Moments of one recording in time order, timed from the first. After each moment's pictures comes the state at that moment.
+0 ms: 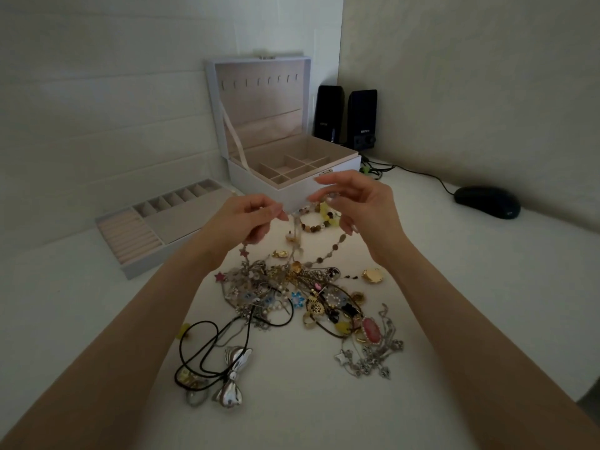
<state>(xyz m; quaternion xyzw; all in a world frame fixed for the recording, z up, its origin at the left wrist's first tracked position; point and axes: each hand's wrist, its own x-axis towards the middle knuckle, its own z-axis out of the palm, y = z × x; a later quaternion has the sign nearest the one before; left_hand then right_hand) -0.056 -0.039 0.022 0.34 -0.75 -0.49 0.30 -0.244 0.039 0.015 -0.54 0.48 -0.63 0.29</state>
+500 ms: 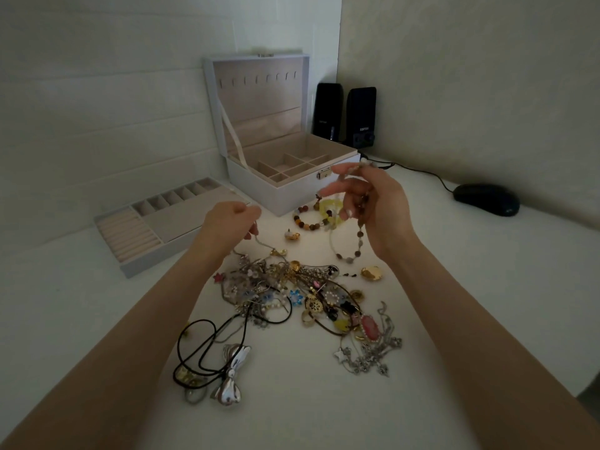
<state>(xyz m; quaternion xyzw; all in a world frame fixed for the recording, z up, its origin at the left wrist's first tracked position) -0.060 -0.053 0.005 0.51 -0.70 -0.37 0.33 -0.251 0.038 0.018 -0.43 0.42 -0.71 0.37</state>
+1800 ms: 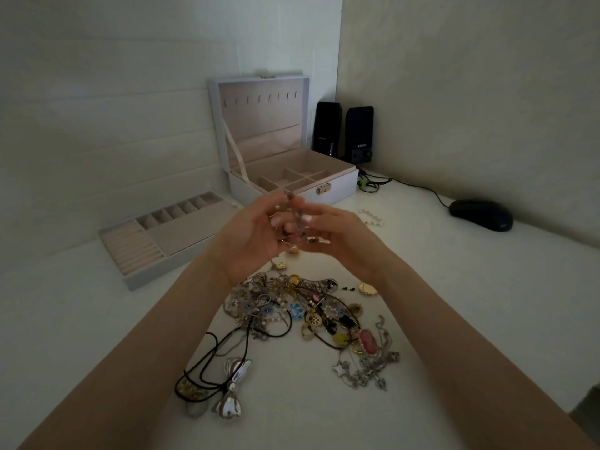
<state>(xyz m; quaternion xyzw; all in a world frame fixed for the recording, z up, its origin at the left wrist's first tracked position) -0.076 -0.025 0.029 0.15 -0.49 -0.80 0.31 -0.233 0.030 0.010 -0.49 0.45 -0.55 0.50</state>
